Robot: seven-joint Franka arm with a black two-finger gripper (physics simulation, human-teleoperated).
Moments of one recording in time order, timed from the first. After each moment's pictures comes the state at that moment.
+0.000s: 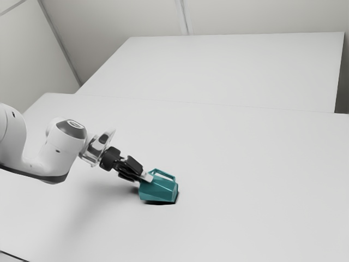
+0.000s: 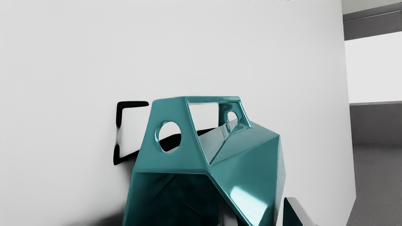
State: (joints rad) arm 0.07 0.06 0.09 -2.40 -1.07 1.97 1.00
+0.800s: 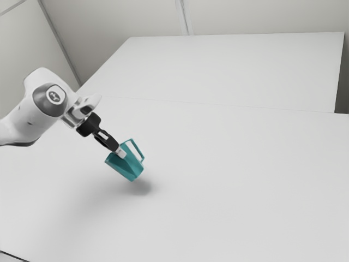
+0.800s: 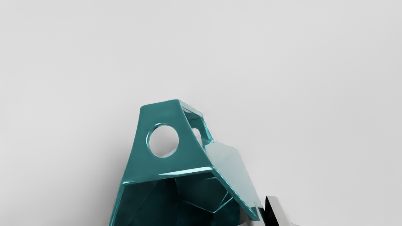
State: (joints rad) arm 0.07 -0.18 0.06 -2.30 -0.51 2.04 0.87
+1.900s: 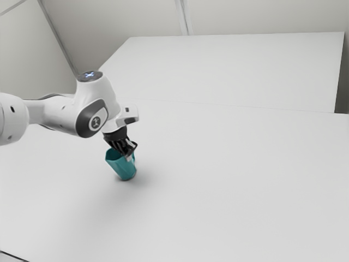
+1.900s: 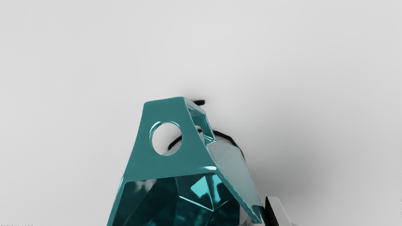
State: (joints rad) arm 0.05 0.00 -0.07 -2.27 0.09 2.32 0.10
